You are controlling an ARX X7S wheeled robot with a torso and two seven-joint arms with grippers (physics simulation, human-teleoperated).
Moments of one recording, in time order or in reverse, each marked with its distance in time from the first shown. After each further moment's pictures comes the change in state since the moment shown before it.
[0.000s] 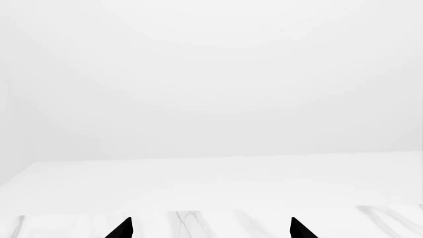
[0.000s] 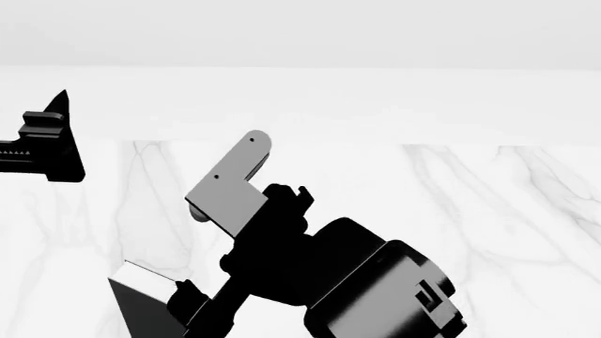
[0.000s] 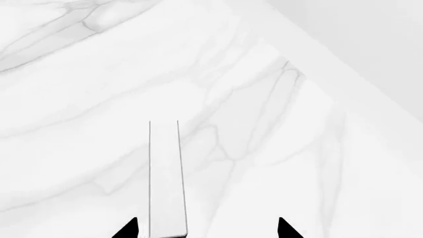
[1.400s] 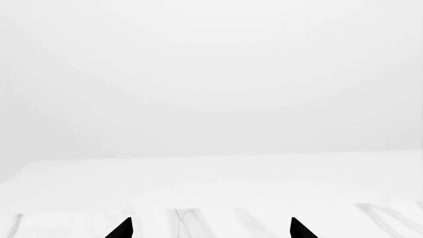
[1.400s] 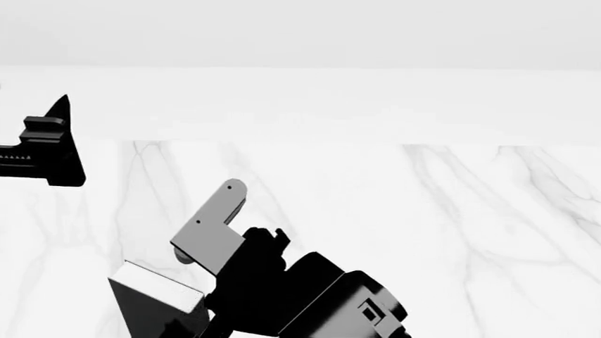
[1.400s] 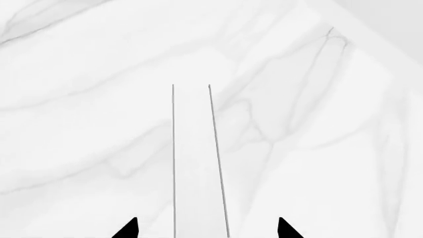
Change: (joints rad) left arm 0.018 -0.019 0.005 -0.008 -0.039 0.028 -0.022; right arm -0.047 -0.091 -0.112 0.257 -0.042 -0.186 -0.047
